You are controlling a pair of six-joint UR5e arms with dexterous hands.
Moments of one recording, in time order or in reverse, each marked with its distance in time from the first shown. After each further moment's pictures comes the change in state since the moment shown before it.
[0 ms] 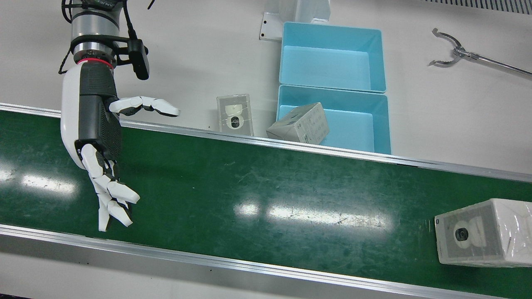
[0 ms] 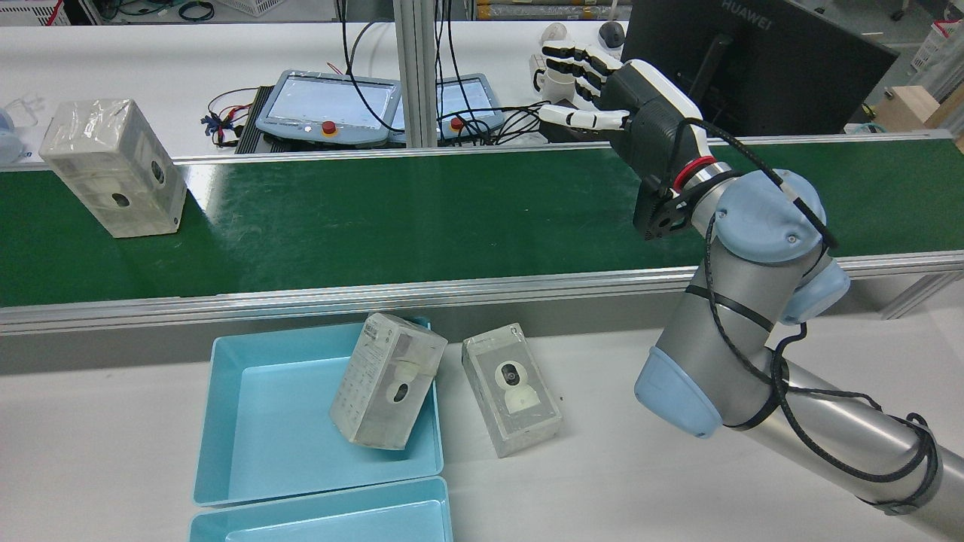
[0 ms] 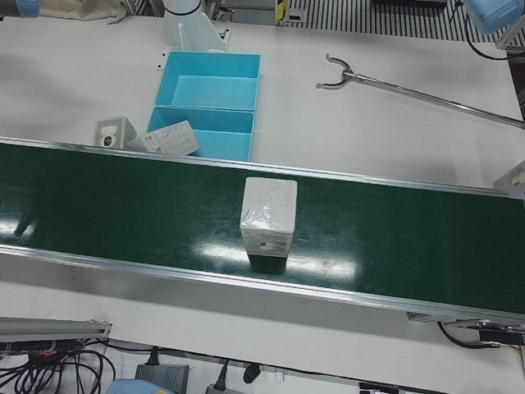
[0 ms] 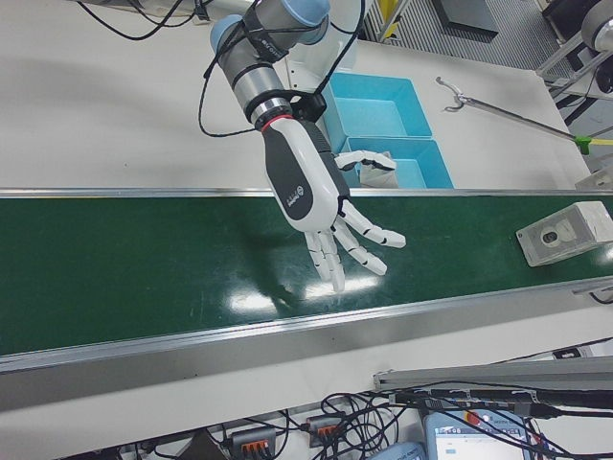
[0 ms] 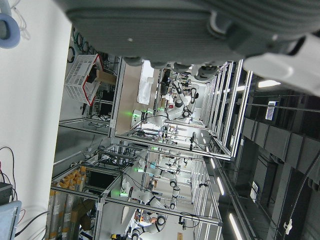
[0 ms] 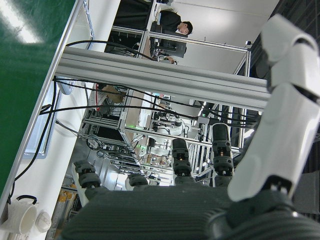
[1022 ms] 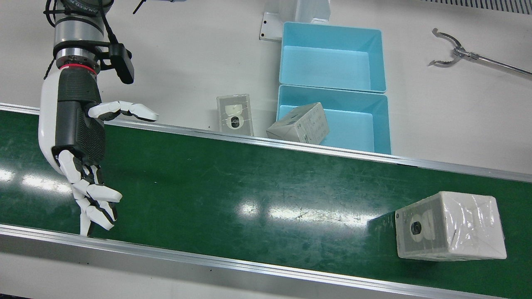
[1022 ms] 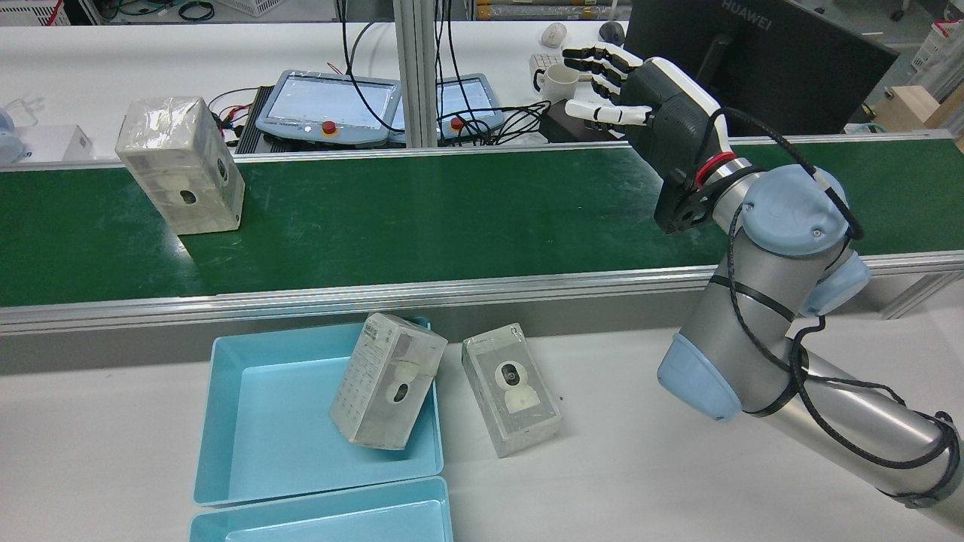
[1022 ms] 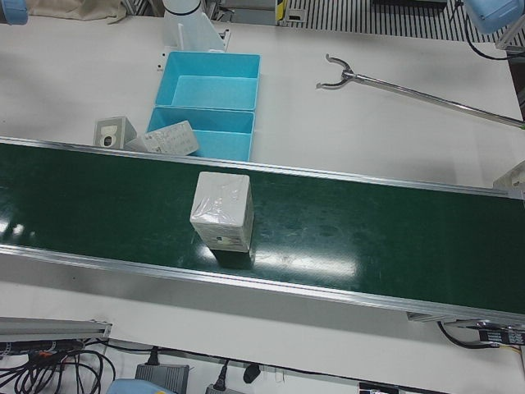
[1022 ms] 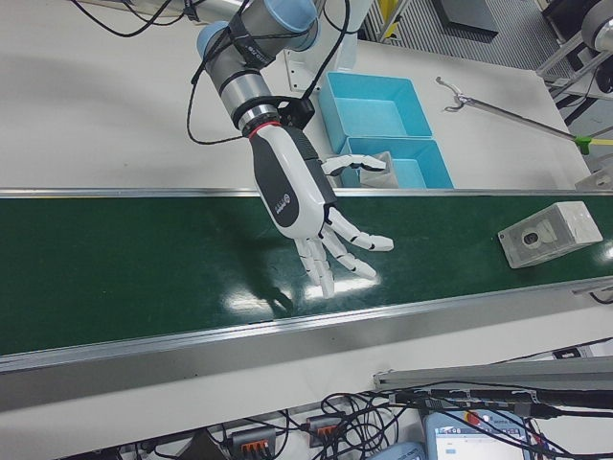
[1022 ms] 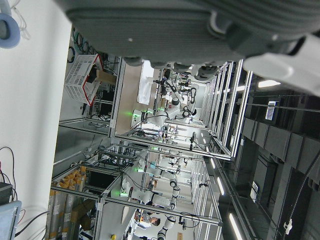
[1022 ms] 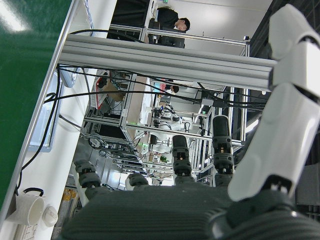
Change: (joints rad) left arm 0.000 0.000 0.000 0.000 0.000 0.000; right arm 0.041 -0.052 -0.009 0.056 -0.039 0.046
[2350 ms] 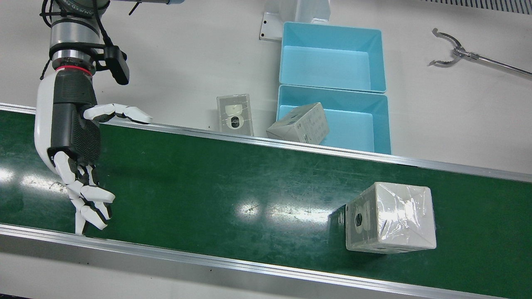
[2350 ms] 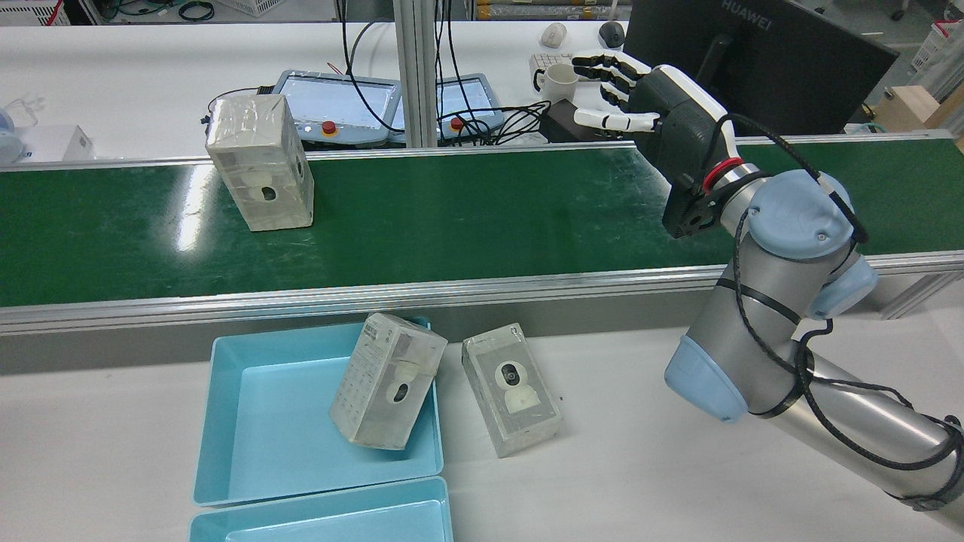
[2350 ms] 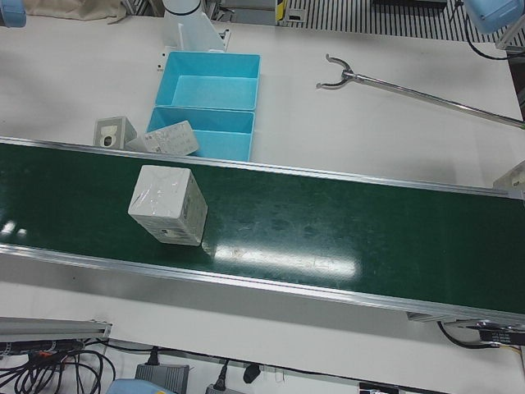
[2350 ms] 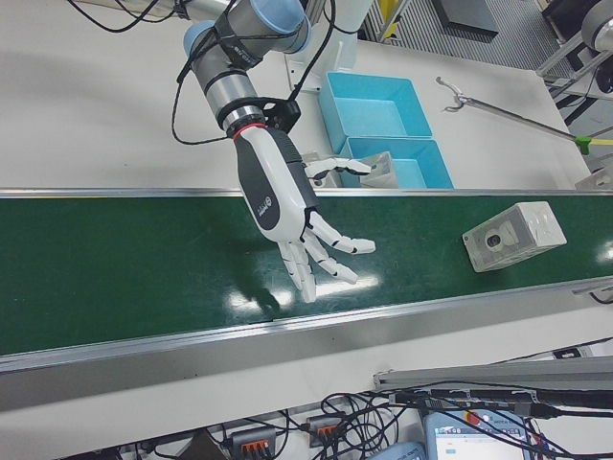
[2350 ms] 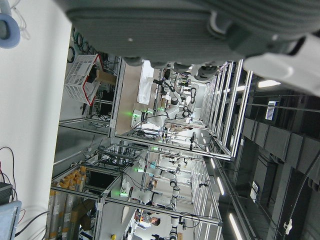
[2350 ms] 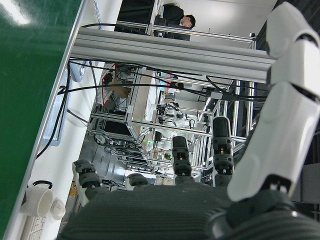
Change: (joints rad) left arm 0.000 0.000 0.000 0.000 0.000 0.000; right arm 0.003 -0.023 -0.003 0.002 -0.005 0.004
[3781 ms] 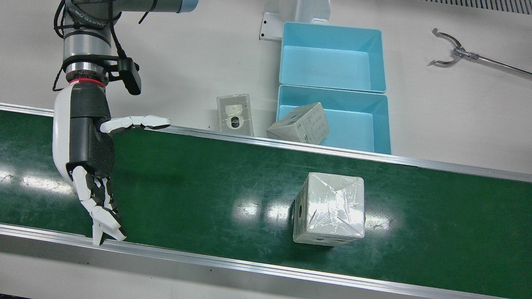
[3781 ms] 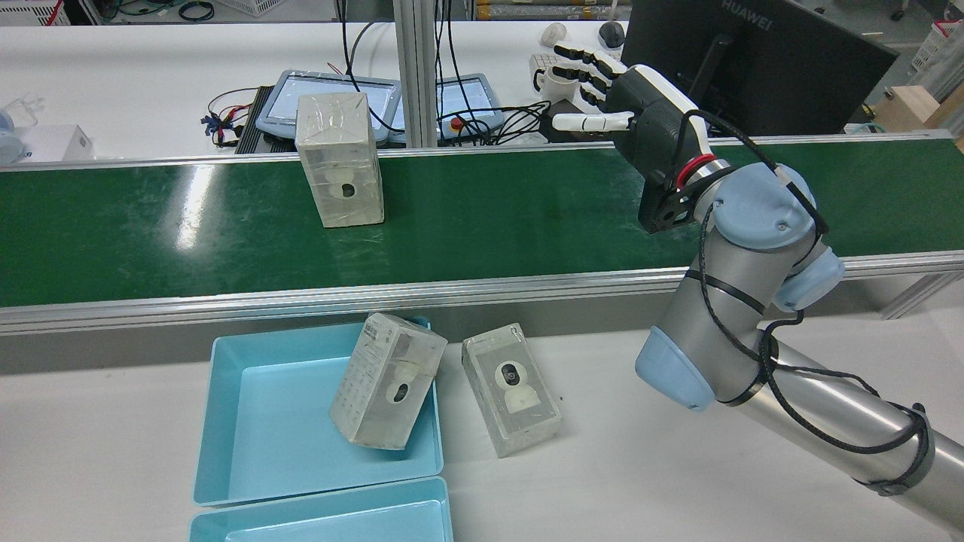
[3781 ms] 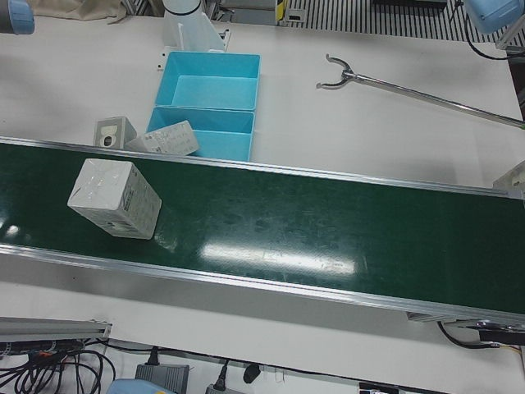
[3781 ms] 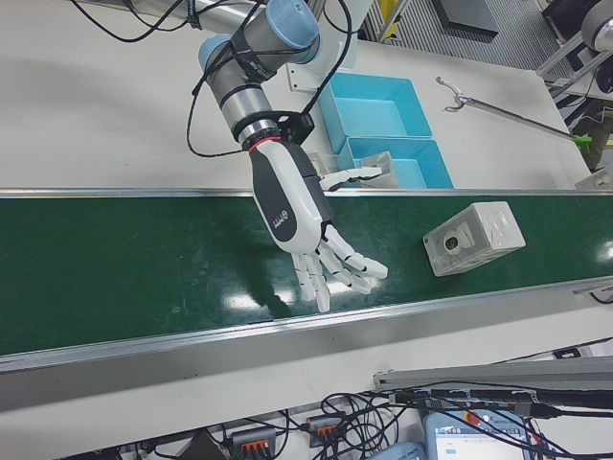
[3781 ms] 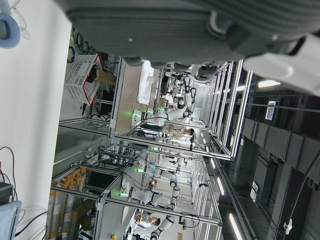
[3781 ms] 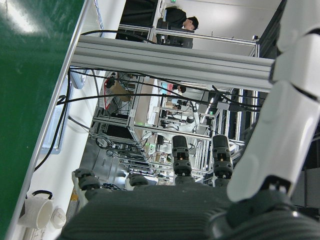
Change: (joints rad) left arm 0.000 0.000 0.000 0.000 0.000 0.000; right arm -0.013 0.063 -0.069 0.004 -0.001 -0.002
